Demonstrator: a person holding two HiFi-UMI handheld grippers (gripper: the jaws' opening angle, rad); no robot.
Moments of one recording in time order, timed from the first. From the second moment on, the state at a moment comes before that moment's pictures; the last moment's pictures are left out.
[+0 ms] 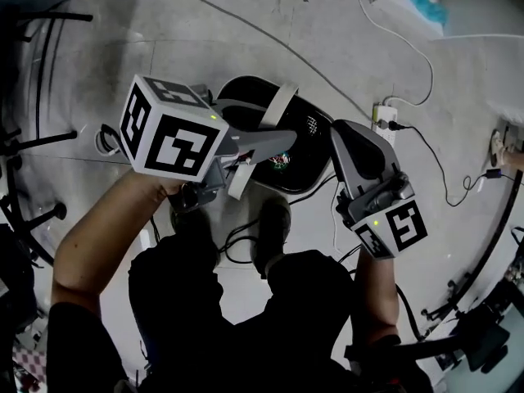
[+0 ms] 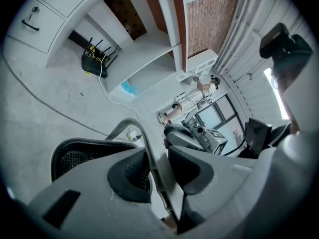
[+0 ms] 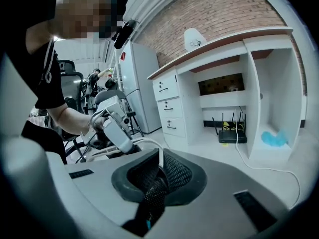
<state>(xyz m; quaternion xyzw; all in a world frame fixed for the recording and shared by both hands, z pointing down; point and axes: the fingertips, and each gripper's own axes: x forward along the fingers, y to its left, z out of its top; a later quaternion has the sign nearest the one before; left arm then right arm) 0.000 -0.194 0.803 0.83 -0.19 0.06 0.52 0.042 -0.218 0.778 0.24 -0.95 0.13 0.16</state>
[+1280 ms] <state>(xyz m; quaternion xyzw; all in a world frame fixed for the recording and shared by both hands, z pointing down) -0.053 -0.086 0.537 0.76 -0.32 0.03 0.57 0.012 -0.195 0.433 0.23 -0.94 0.19 0.16</state>
